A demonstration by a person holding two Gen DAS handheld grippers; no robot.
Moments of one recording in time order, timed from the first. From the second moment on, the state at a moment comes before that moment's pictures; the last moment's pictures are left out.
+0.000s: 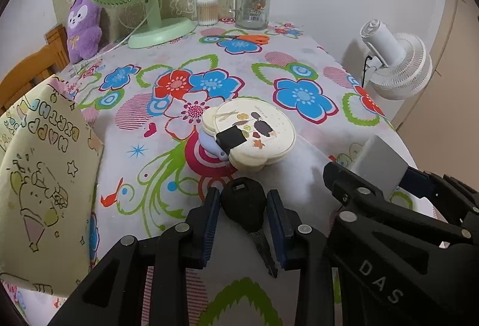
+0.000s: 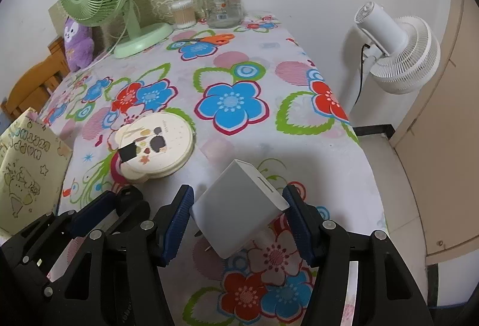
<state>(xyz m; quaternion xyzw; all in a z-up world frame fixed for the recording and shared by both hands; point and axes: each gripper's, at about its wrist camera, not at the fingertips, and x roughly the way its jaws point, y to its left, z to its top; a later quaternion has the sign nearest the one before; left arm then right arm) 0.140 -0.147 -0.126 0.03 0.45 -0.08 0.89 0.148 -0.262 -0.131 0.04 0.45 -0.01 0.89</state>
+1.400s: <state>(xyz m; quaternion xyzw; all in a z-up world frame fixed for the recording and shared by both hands) 0.063 -0.113 -0.090 0.04 0.43 -0.09 0.90 0.075 -0.215 -0.095 0.04 0.43 0.01 0.90</state>
